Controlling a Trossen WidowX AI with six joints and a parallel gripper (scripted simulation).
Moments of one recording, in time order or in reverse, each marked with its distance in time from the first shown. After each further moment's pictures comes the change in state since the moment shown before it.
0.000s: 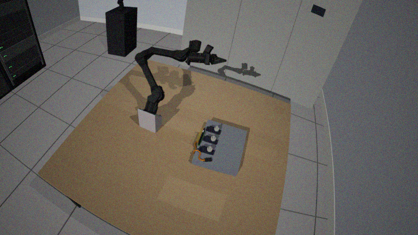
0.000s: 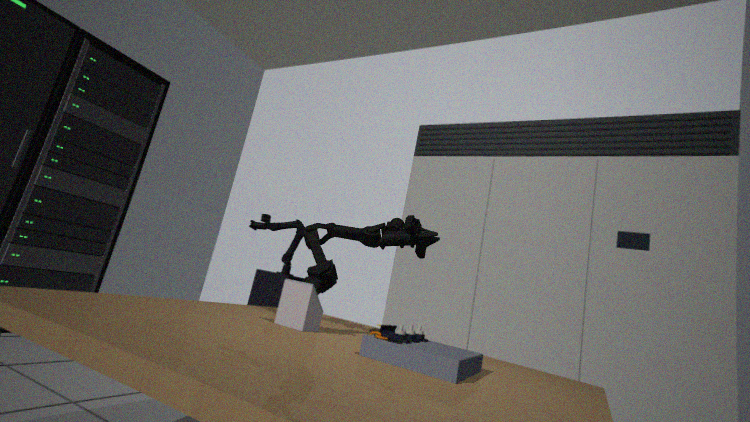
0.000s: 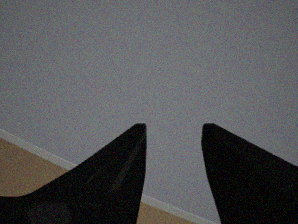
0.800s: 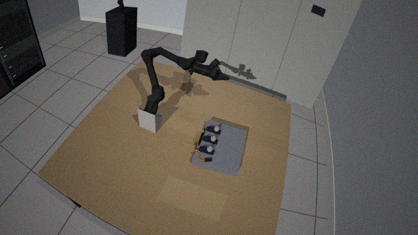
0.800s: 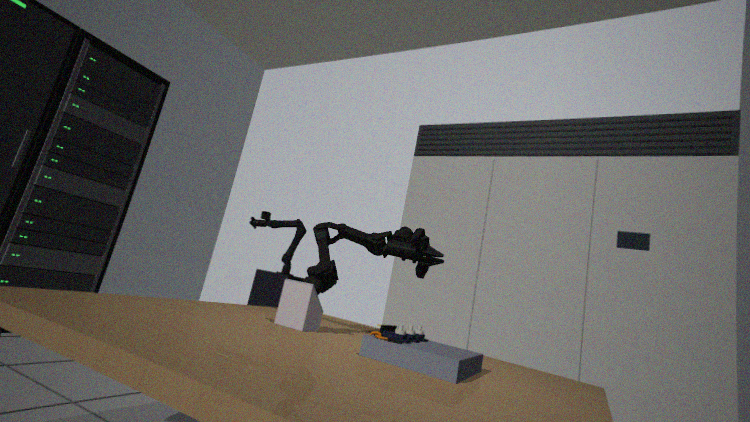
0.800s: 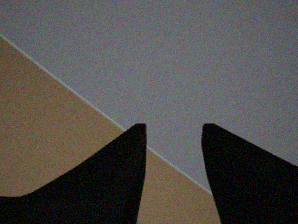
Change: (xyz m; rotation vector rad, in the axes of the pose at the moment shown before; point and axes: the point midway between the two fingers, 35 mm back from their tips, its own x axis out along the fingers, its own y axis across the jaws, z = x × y) arm 0.029 -0.003 -0.090 -0.234 0.208 0.110
